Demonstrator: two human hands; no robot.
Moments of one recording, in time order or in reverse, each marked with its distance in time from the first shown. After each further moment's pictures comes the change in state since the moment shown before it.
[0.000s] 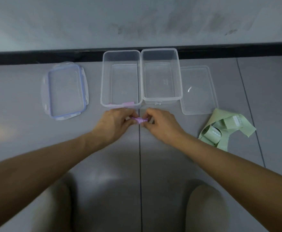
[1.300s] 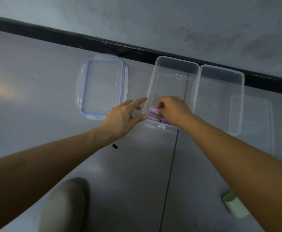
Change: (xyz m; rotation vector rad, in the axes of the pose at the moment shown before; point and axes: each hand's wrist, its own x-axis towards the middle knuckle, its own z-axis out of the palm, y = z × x) left_hand 0.009 -0.129 -0.026 -0.085 0.088 -0.302; right_hand 0.185 -0.047 0.051 -0.311 -0.242 0.048
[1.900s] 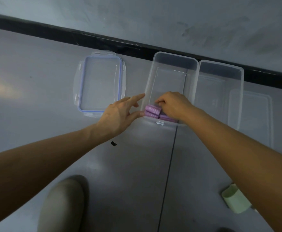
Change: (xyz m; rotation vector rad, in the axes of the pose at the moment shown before) left_hand 0.002 -0.001 0.000 0.035 0.001 0.007; right_hand 0.000 0.006 -0.008 -0.017 -0.080 -0.089
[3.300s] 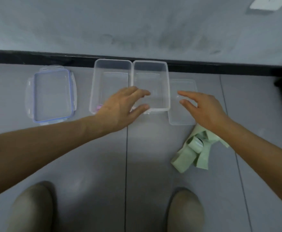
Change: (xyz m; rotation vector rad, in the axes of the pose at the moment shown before) left_hand -0.003 0.186 -0.001 0.056 -0.028 0.513; right_hand -0.243 0.137 -0.072 0.167 0.457 0.212
